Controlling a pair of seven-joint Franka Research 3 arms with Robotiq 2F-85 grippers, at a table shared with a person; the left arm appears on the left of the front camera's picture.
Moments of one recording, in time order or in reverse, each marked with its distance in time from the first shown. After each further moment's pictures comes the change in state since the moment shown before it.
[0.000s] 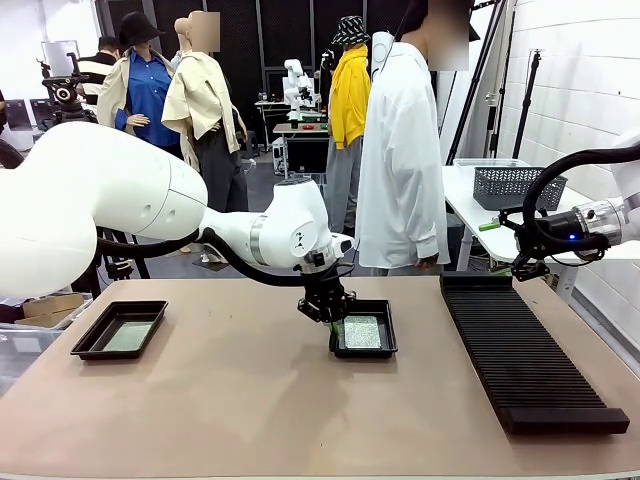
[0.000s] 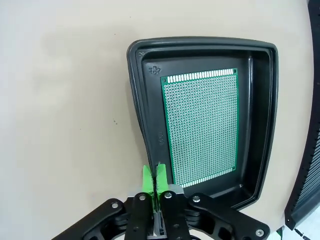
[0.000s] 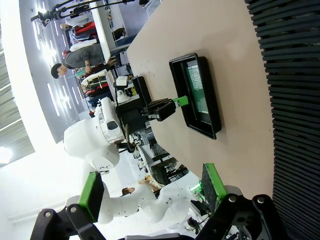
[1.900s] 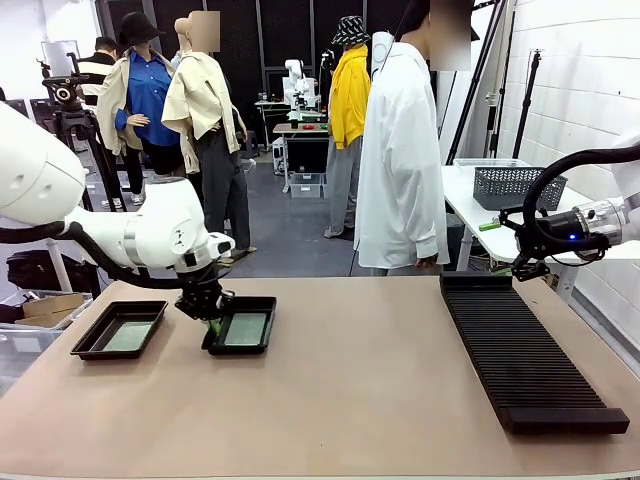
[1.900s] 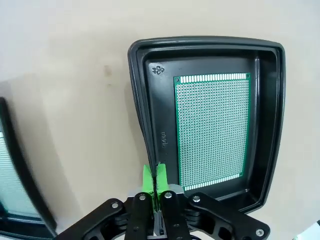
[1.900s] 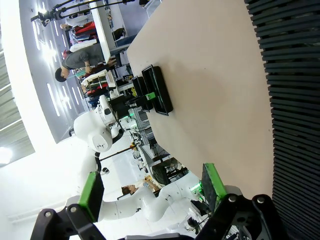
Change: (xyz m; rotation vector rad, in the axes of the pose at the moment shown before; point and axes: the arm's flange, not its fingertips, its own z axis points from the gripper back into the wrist) left arm -0.016 0.257 0.060 0.126 -0.036 0.054; right arm 0.000 0.000 0.001 0.000 -0.001 0.000
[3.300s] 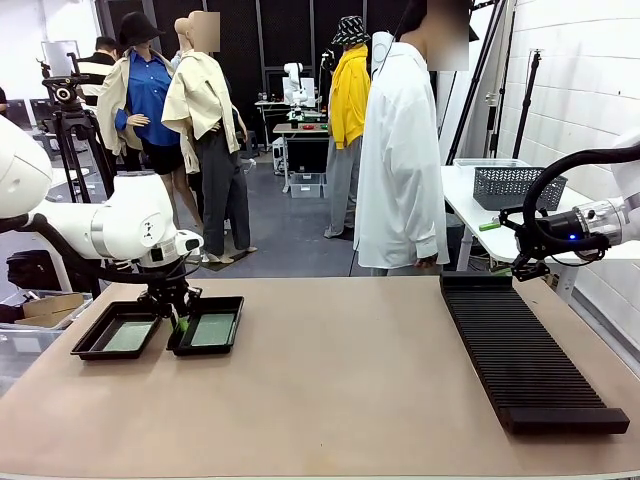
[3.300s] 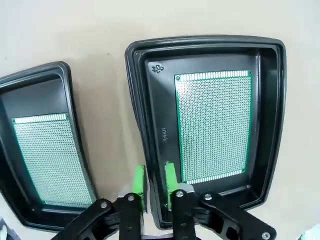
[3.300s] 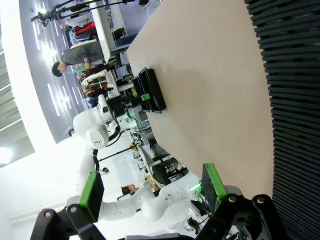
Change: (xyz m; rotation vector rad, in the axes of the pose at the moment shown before) left arm 0.000 0.055 0.015 0.057 0.032 0.026; right arm 0.000 0.000 0.000 0.000 0.000 0.000
